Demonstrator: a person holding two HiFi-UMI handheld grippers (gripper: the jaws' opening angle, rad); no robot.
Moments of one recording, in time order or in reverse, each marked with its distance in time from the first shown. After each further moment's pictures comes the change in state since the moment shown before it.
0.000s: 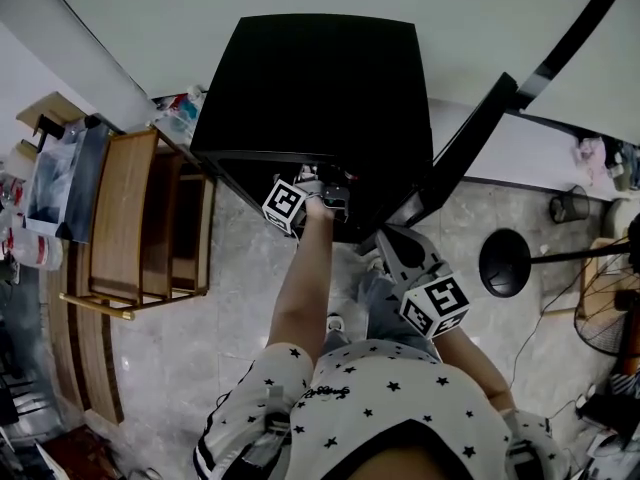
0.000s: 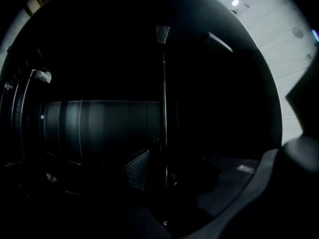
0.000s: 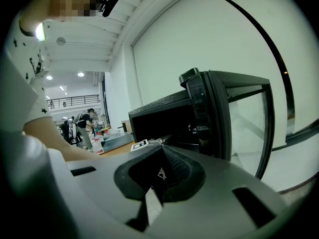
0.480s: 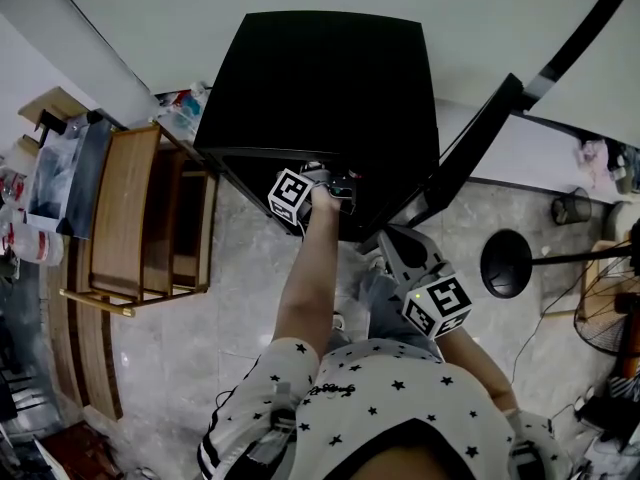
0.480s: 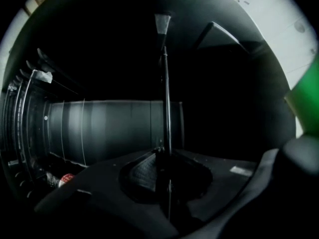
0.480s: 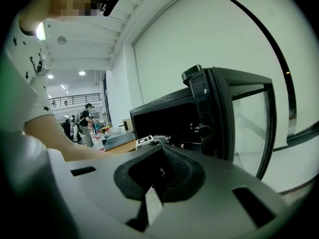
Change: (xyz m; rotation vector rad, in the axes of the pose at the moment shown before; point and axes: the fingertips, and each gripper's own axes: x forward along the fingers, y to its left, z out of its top) left arm 0.014 0.005 0.002 0.006 -0.017 0.052; right arm 0.003 0.004 -0.003 -0.009 0.016 0.012
